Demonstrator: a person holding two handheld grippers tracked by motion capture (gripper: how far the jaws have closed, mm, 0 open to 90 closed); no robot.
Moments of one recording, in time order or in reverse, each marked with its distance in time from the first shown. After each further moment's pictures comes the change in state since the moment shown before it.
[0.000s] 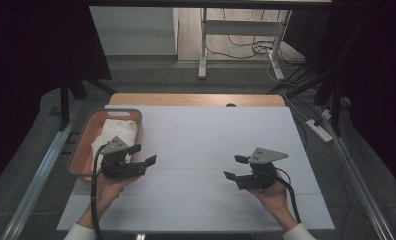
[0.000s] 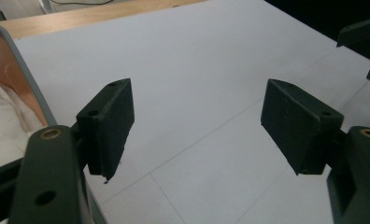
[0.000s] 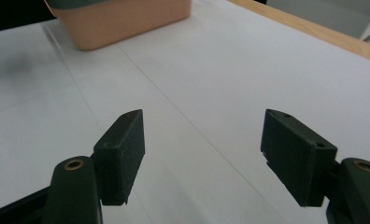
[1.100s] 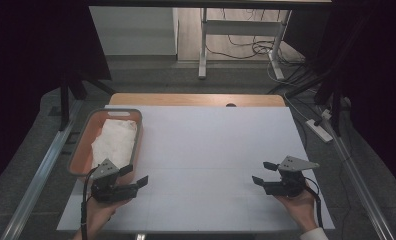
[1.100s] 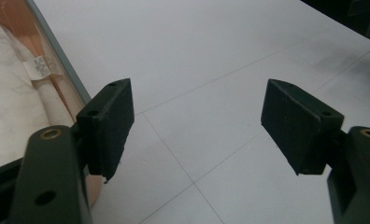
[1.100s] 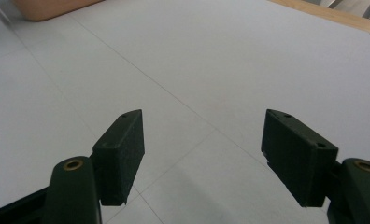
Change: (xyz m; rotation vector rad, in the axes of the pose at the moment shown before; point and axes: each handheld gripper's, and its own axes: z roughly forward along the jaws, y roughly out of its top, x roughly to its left) left arm -0.009 -0.051 -0.023 0.014 0.014 -0.037; right arm -0.034 -0.049 -0.050 0.027 -0.107 0.065
